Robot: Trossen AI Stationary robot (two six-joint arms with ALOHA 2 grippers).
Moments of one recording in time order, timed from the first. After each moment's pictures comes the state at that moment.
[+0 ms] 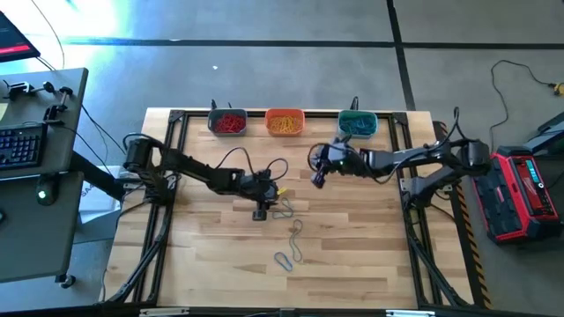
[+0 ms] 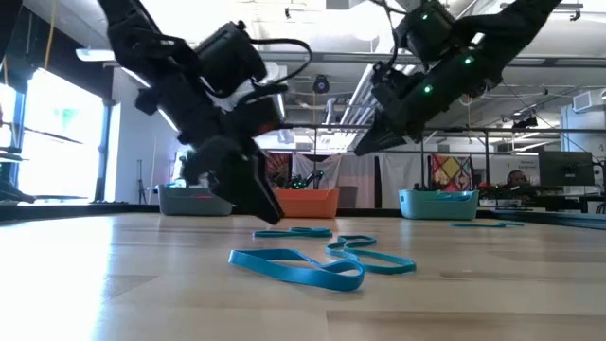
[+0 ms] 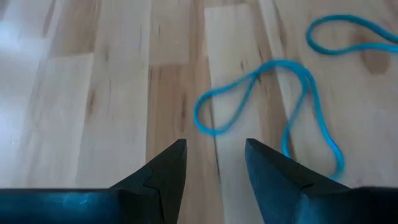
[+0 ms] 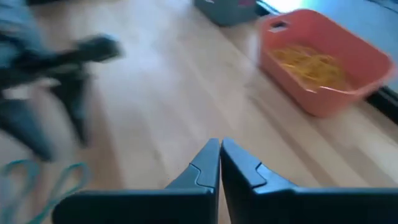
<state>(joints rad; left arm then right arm) -0.01 1.78 0.77 0.18 -0.03 0.11 -0.18 1.44 0.69 0.17 0.24 0.16</state>
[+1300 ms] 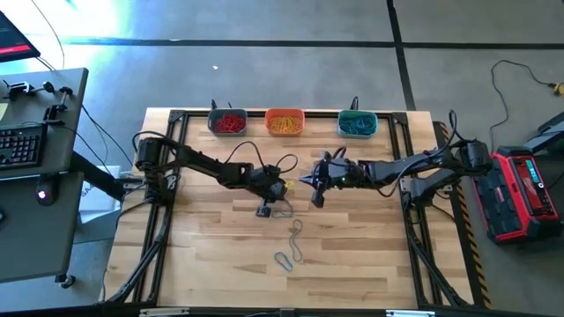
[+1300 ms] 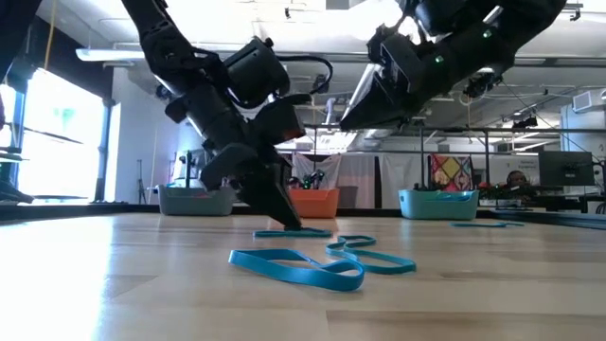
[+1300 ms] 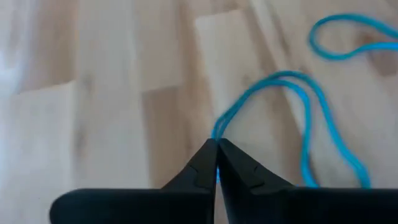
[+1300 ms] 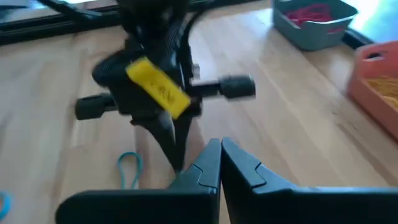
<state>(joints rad) 0.07 1.89 0.90 0.12 0.11 0.26 -0.01 1.45 0.70 0.25 0.15 0.16</state>
